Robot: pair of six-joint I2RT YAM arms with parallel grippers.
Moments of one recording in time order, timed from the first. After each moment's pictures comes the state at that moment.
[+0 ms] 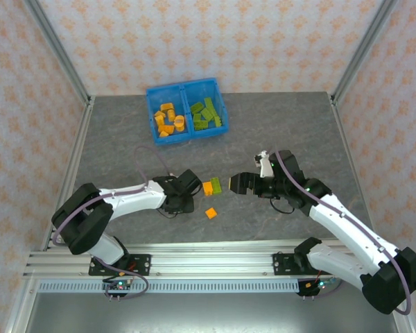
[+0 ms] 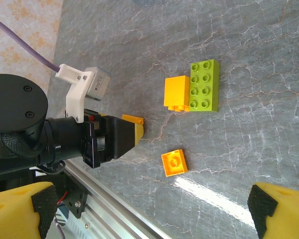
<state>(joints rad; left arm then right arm) -0.75 1.53 0.79 -0.59 -0.09 -0.90 0.55 0.96 0.76 -0.55 -0.43 0.63</state>
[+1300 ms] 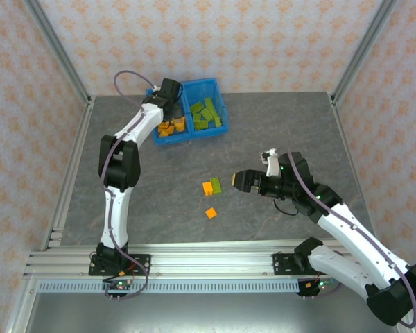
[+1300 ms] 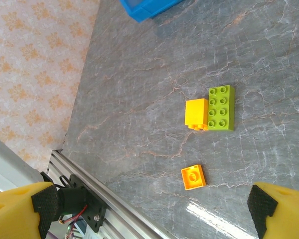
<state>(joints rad) -0.22 2.24 1.99 -0.71 -0.26 -0.54 0.55 0.84 0.77 -0.53 -0.40 0.69</state>
